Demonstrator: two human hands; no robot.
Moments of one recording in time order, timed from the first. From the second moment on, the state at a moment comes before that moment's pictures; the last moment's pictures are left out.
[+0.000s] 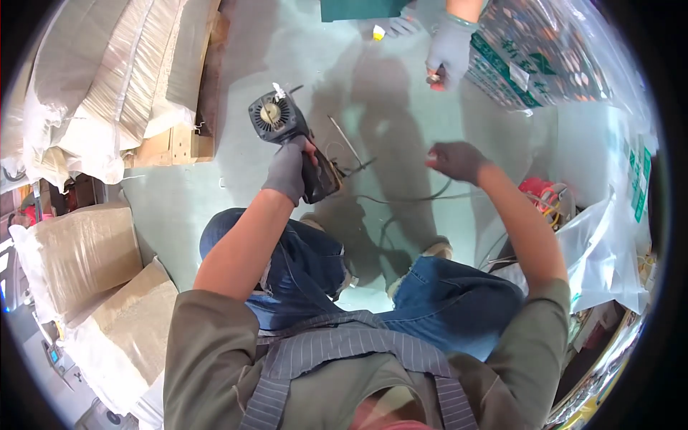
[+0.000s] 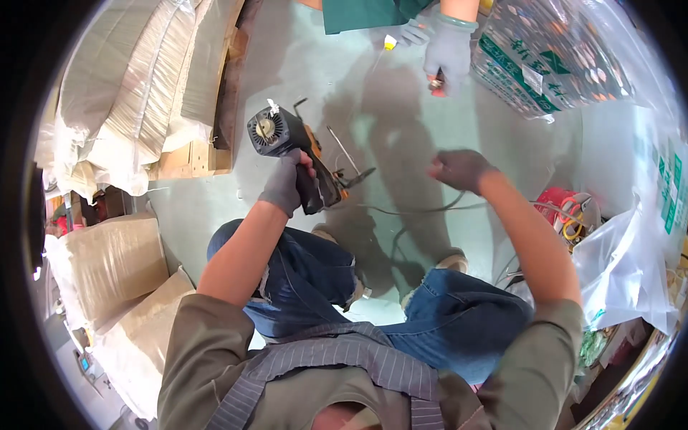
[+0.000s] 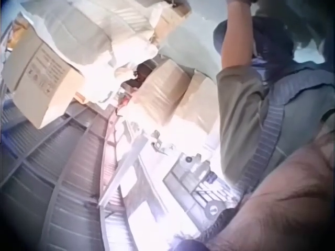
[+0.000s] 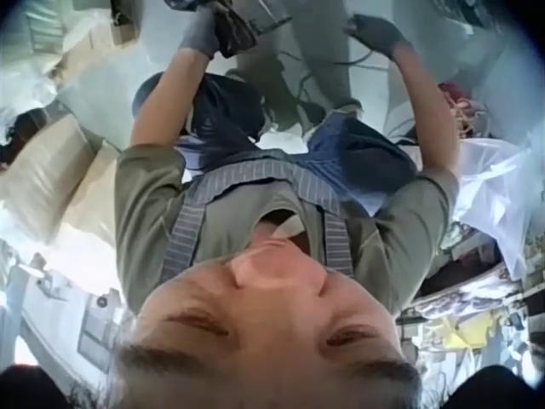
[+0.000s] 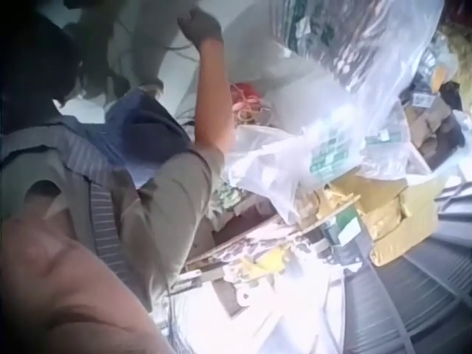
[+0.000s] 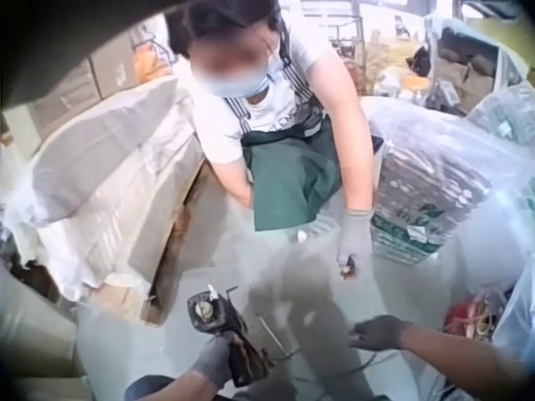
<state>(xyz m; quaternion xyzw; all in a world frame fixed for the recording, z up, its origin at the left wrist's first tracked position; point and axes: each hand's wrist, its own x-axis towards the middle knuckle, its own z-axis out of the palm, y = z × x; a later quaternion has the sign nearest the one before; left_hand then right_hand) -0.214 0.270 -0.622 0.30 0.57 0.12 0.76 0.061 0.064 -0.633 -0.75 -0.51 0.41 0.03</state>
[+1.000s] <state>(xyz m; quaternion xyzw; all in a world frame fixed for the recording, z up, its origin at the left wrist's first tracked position) -0.288 0.247 -0.511 0.47 0.40 0.12 0.78 -0.001 0.206 -0.769 -0.39 0.07 0.56 0.73</state>
